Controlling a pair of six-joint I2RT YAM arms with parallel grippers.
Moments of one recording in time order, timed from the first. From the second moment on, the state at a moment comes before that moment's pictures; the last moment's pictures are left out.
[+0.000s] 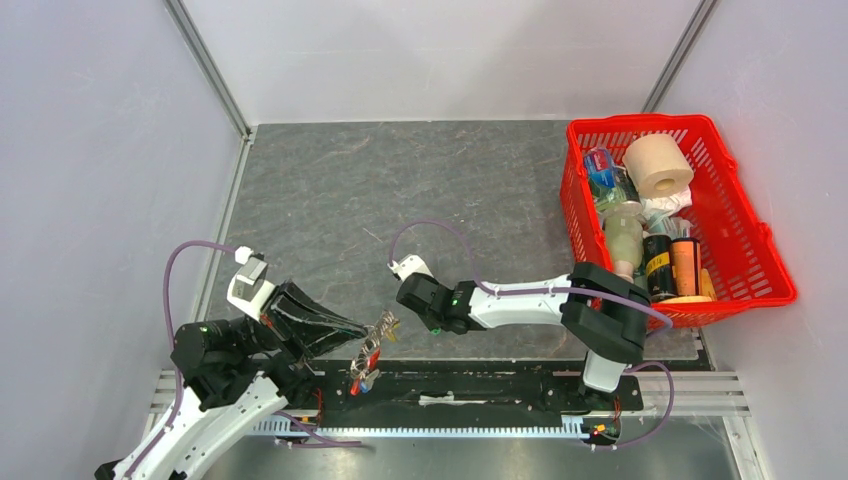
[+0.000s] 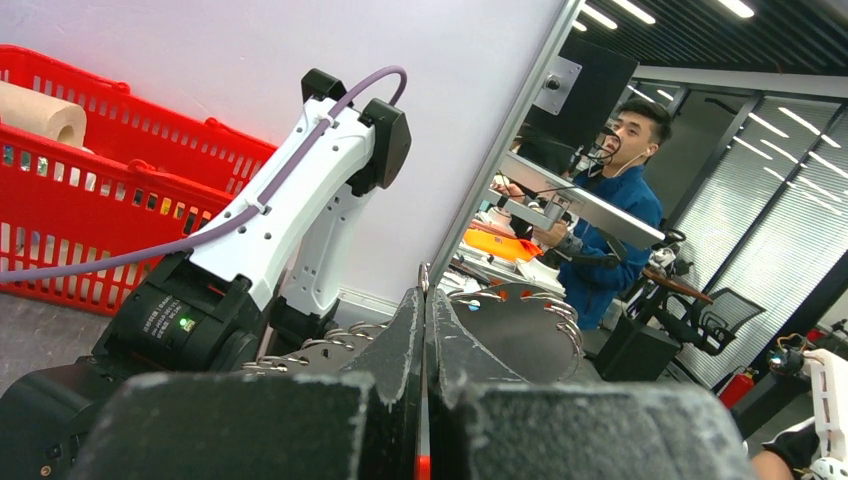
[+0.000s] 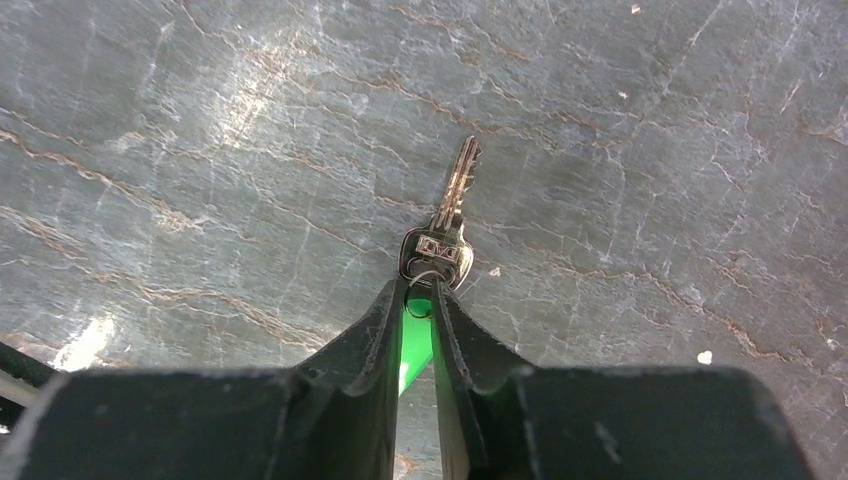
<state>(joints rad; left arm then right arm) -0.76 0.18 0.57 0.22 0.64 -0.87 1.19 1.75 1.00 -0.26 0.37 0.37</state>
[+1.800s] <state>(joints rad) -0.76 0.22 0.58 0.22 0.72 -0.86 1.21 0.97 1.34 -0.72 -0.29 0.23</state>
